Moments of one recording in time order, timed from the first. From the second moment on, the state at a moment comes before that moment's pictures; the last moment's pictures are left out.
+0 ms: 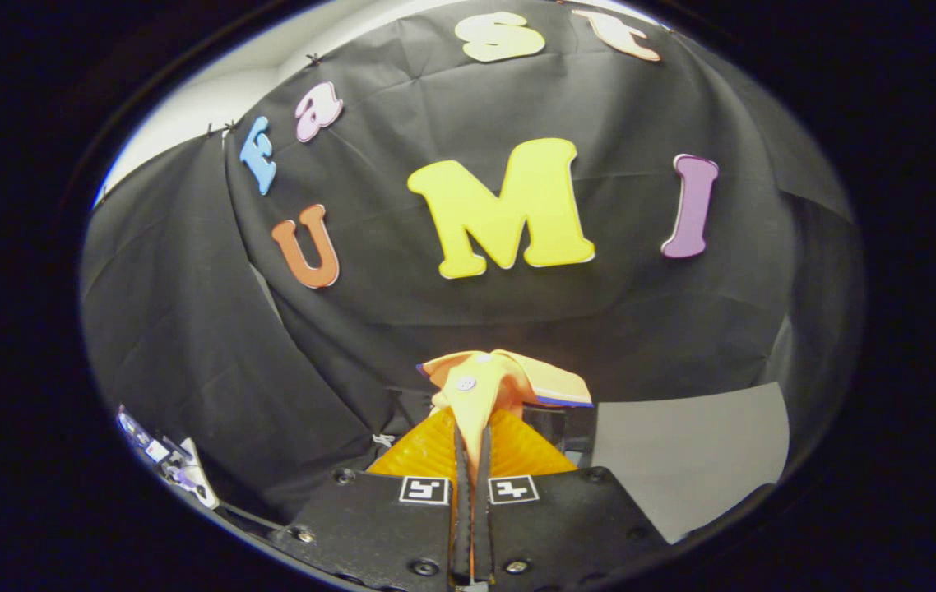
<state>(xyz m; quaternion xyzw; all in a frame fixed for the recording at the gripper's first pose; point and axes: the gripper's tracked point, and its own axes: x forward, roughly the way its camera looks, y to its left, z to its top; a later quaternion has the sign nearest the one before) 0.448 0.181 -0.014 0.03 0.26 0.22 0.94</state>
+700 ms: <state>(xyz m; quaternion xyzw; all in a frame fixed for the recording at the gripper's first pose) 0.458 0.268 -0.111 0.02 0.32 0.24 0.92</state>
